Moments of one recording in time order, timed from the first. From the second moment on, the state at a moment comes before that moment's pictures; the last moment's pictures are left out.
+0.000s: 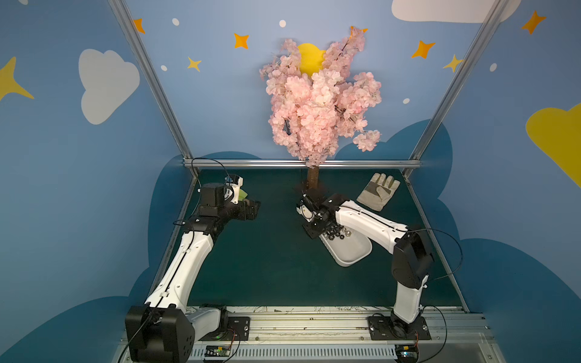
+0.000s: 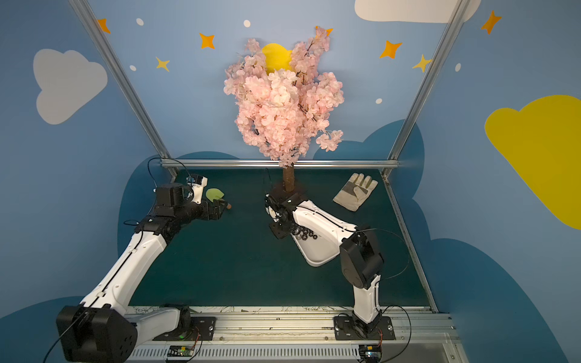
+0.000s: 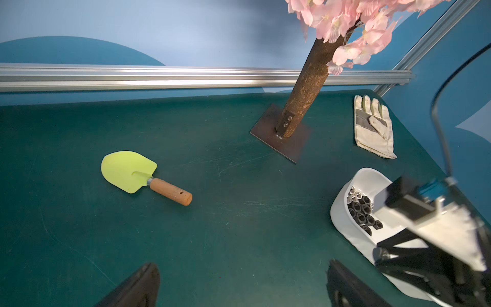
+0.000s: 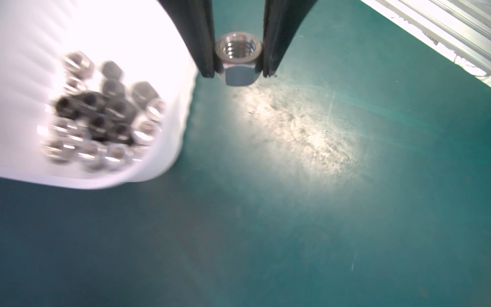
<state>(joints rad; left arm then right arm) -0.06 1.20 1.02 -0.42 0.33 -0.05 0.77 1.86 1.60 -0.98 0.00 0.12</state>
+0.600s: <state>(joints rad) -0.06 1.20 1.02 -0.42 0.31 -0.05 0.56 1.88 1.35 -0.99 -0.01 0.13</state>
